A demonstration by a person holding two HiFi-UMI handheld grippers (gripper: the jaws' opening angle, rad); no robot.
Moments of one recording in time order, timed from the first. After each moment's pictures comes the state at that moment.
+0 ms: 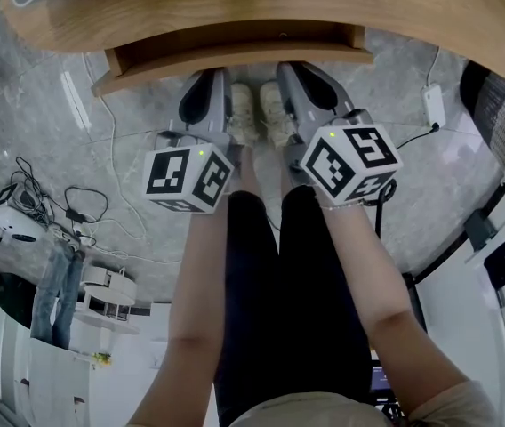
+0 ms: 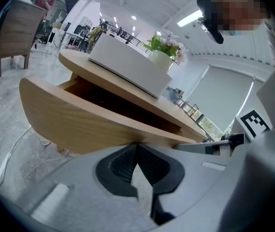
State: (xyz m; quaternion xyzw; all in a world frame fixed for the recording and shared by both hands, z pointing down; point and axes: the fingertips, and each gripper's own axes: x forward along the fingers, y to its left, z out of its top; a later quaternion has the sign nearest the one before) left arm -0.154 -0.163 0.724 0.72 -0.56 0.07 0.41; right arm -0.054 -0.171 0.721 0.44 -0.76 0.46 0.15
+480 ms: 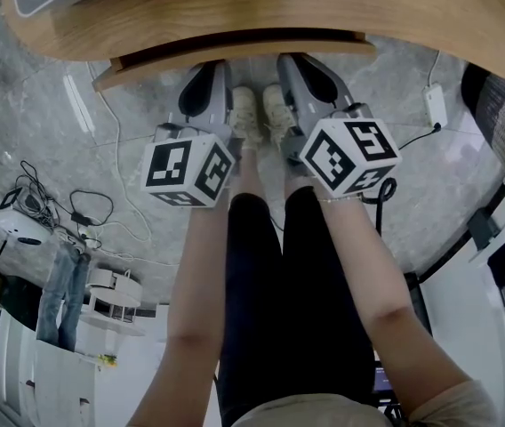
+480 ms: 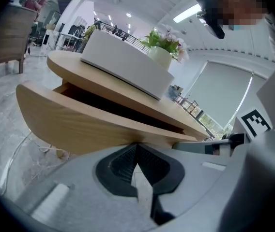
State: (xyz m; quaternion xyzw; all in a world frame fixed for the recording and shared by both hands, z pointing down) left arm -0.157 -0.185 0.725 0.73 -0.55 0.09 0.40; right arm -0.057 -0.194 0.722 0.46 -0.75 0.45 0.13
